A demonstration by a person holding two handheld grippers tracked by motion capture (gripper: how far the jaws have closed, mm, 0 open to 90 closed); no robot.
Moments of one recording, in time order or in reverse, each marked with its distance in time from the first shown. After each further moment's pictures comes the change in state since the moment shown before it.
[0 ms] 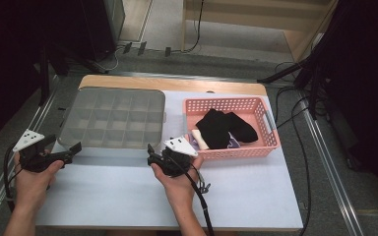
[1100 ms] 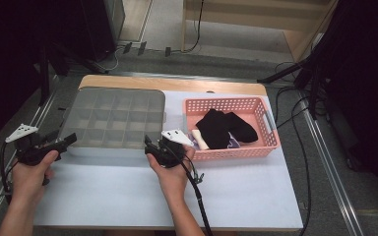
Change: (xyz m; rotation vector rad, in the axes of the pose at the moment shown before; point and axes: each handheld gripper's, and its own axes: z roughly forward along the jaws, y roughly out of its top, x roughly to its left) left arm 0.019 0.009 0.004 -0.003 -0.021 -0.128; right arm -0.002 0.004 0.033 0.000 0.032 0.113
